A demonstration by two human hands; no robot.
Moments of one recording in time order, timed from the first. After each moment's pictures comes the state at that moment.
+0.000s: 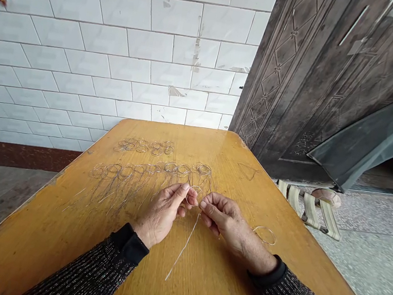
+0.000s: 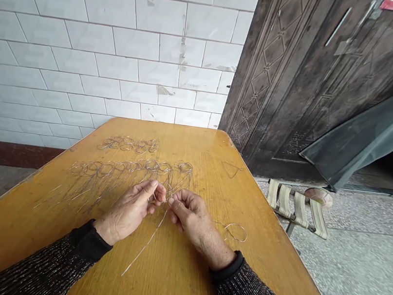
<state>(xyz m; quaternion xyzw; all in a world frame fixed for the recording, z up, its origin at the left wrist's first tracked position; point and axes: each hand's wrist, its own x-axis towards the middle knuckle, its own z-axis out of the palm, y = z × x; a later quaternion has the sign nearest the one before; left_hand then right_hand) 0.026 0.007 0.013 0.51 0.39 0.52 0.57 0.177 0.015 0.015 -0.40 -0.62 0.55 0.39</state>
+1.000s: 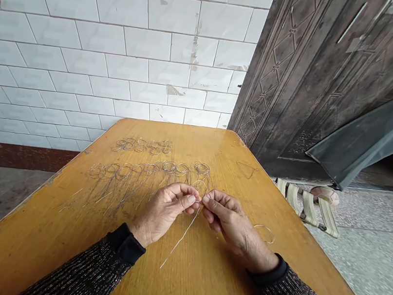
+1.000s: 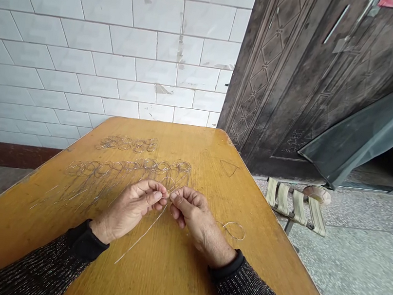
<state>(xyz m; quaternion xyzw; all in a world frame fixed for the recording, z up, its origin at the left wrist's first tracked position) 0.024 0.007 0.014 0.52 0.33 0.51 0.60 0.180 0.017 0.015 -0.37 -0.56 0.60 0.44</state>
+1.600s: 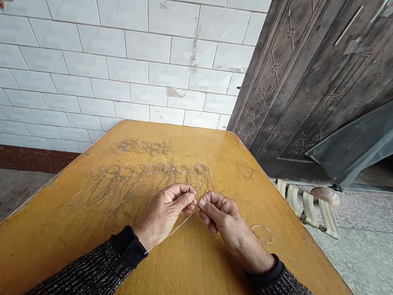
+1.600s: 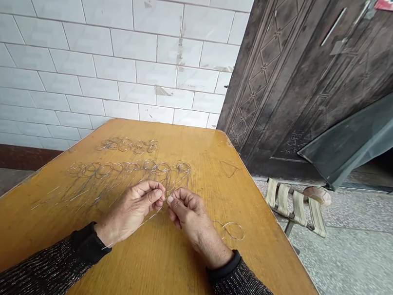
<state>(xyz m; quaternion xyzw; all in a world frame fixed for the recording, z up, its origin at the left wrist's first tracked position) 0.032 0.007 0.010 0.48 0.38 0.55 0.56 0.175 0.014 0.017 -0.37 -0.60 0.57 0.43</state>
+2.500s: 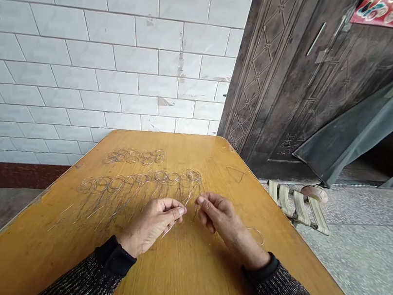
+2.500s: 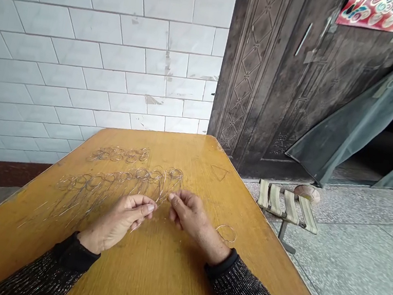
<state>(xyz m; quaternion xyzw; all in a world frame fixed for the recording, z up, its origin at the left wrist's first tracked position) 0.018 0.010 0.016 0.56 0.47 0.40 0.54 0.187 0.030 0.013 -0.41 -0.62 0.53 0.42</state>
